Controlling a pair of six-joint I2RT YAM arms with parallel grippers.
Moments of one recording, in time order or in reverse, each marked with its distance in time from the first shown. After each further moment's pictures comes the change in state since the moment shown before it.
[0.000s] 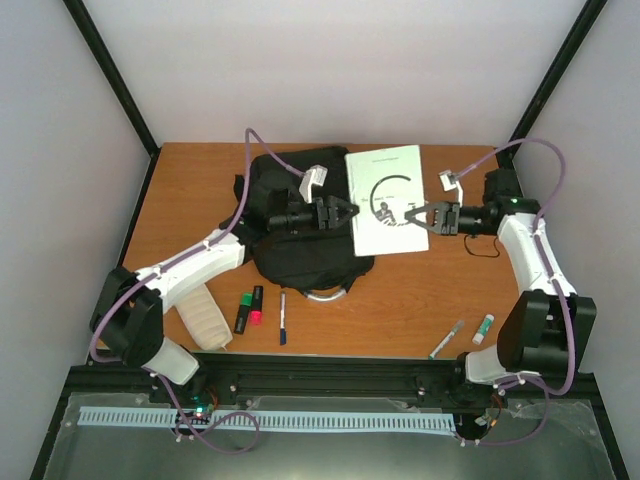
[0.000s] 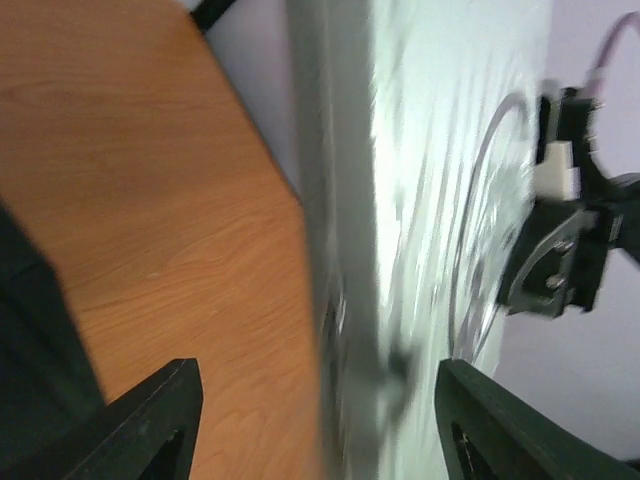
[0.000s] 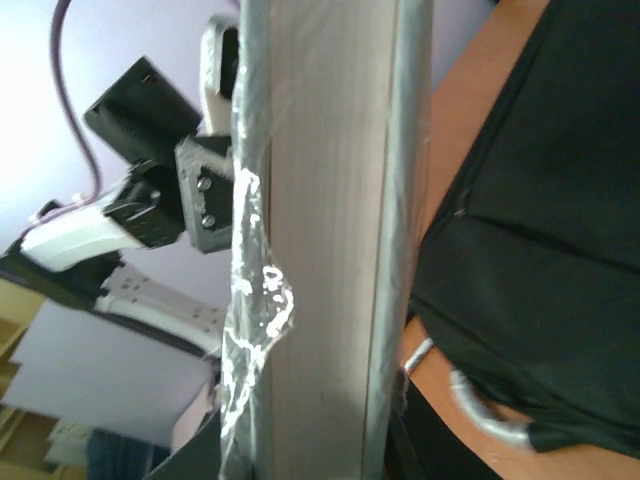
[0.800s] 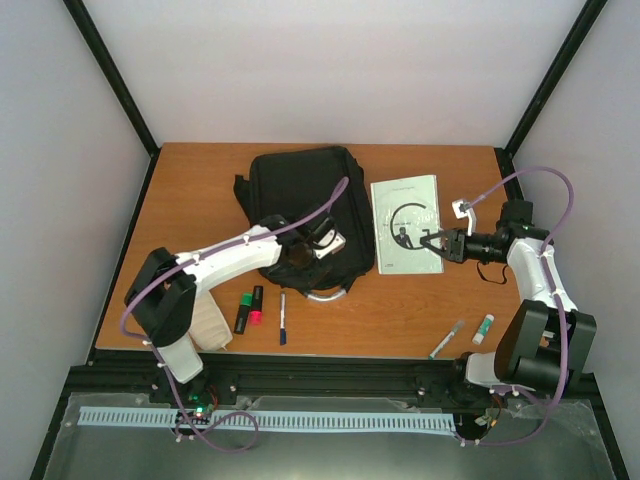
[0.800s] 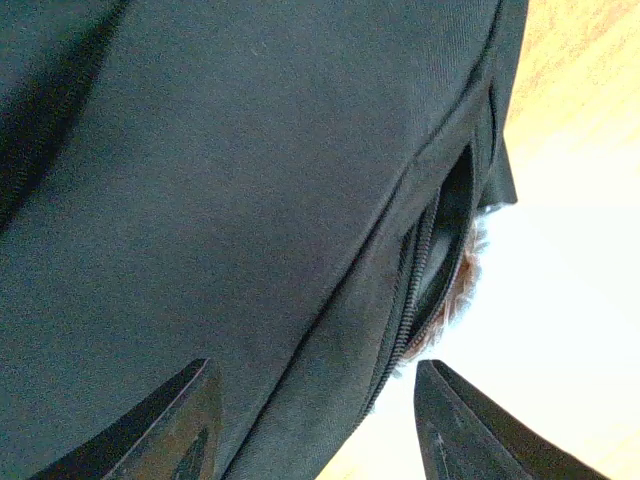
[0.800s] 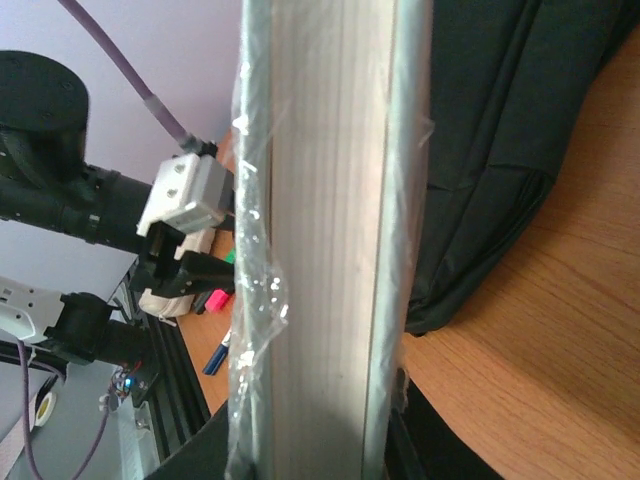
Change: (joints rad) left arm -0.161 0.161 0.196 -1.003 -0.624 0.828; right arm -0.194 -0.078 -0.217 0.041 0.254 -0.242
